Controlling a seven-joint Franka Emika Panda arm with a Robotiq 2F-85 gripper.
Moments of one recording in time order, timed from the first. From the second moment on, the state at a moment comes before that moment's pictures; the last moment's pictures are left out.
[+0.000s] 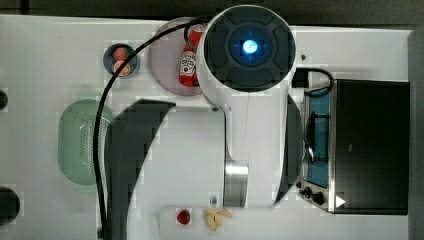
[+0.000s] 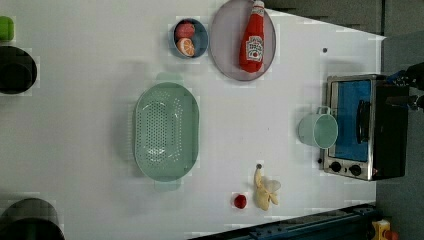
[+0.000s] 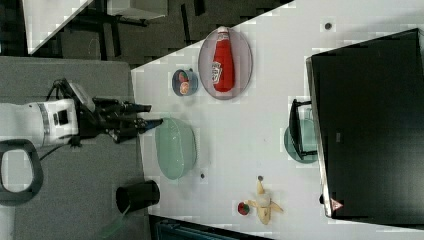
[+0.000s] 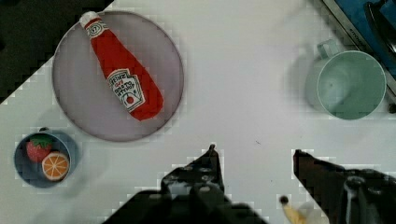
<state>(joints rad) 0.00 -0.03 -0.01 -1.80 -0.02 0.18 -0.06</state>
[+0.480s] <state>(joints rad) 0.00 -0.49 -0.06 -1.99 -0.05 0.00 0.03</state>
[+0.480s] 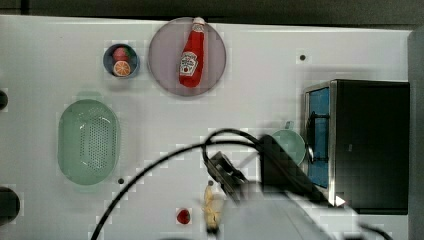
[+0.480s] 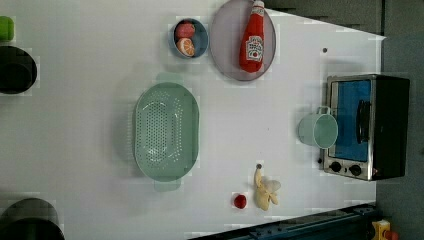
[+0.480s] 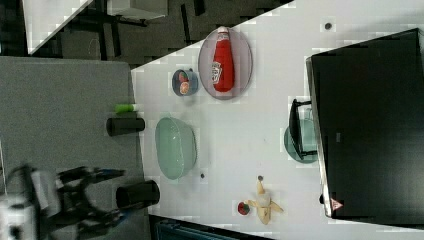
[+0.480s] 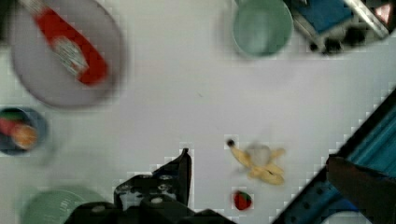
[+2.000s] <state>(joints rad) 0.09 0.37 0.58 -2.10 -0.05 0.82 1.18</state>
